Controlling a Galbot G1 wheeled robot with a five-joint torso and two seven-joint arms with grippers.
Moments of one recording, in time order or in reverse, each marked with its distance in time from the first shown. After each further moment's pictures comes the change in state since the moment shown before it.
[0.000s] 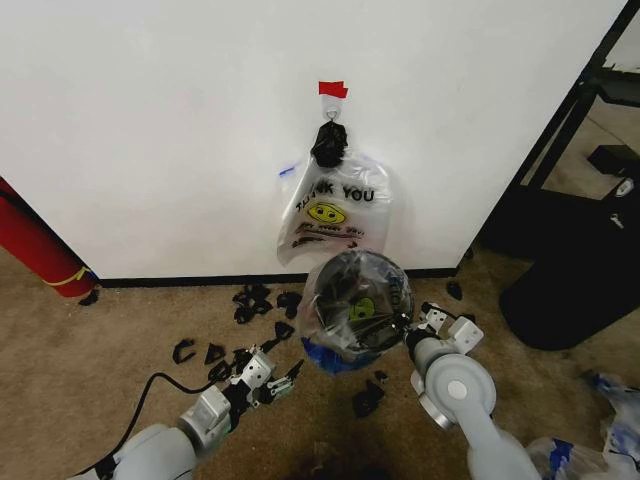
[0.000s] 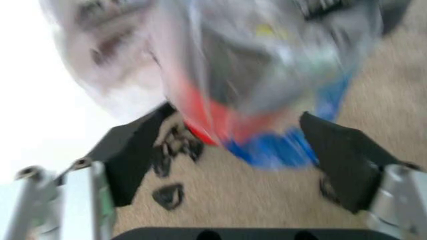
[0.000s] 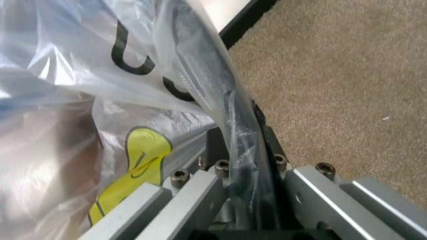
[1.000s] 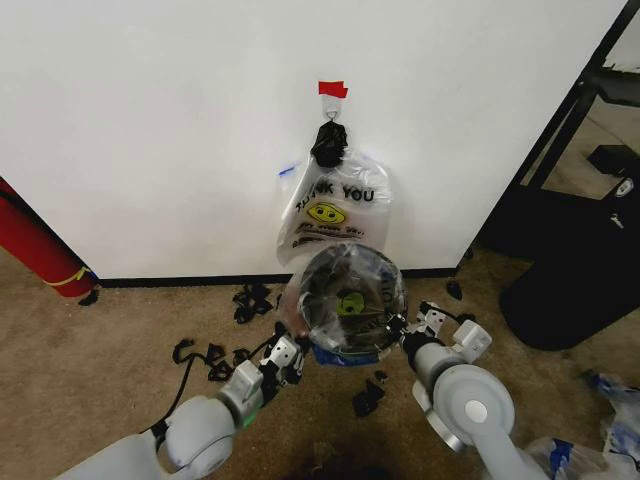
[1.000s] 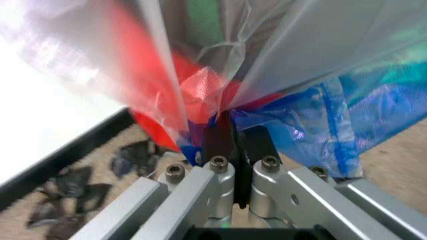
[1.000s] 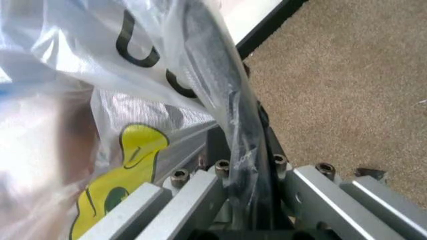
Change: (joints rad) left arm -0.377 -0.145 0.310 0.244 -0.067 0.069 -0.054; right arm -0.067 -0.026 -0.012 0.181 0.073 -0.025 0.031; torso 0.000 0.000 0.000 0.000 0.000
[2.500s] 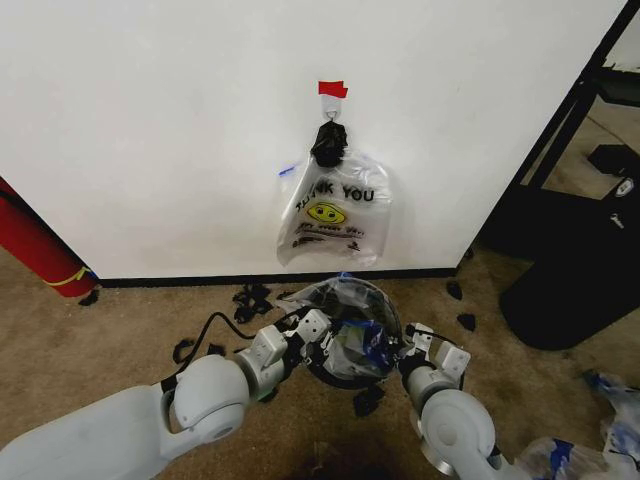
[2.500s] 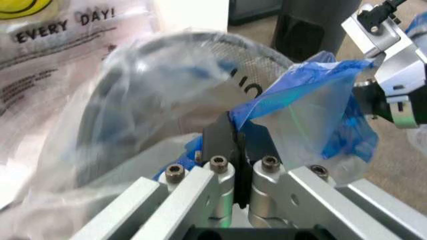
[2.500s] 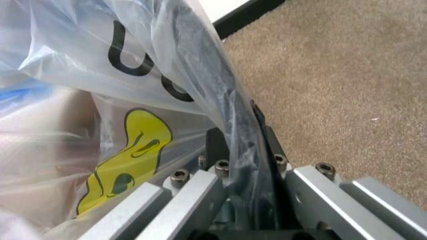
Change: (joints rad) left arm -0.271 0.103 0.162 -0.213 -0.306 0.106 -0.001; right arm -0.058 -0.036 -0.053 -0.121 -0.262 -0.013 -0.167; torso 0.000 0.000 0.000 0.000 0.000
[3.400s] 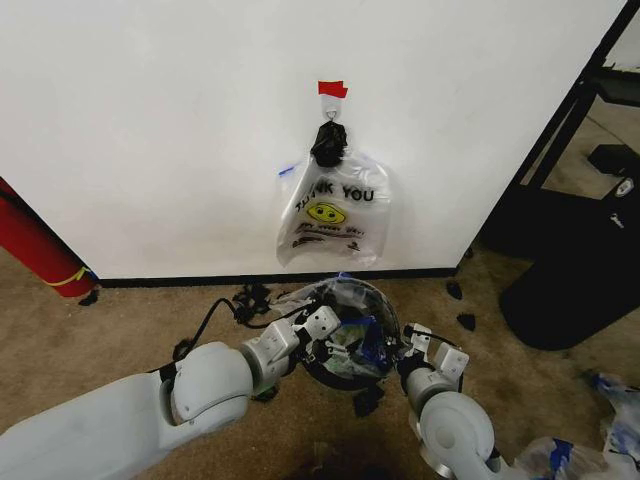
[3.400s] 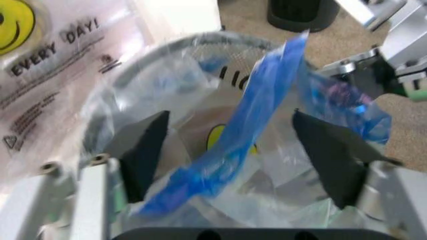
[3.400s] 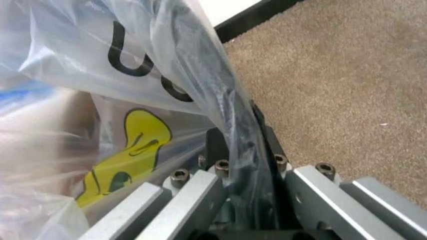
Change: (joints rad) left arm -0.124 -0.036 0.045 -0.009 0.118 0.218 0.067; right arm -0.002 -0.007 -0.029 -0.006 -0.058 -0.001 -0.040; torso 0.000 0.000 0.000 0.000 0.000
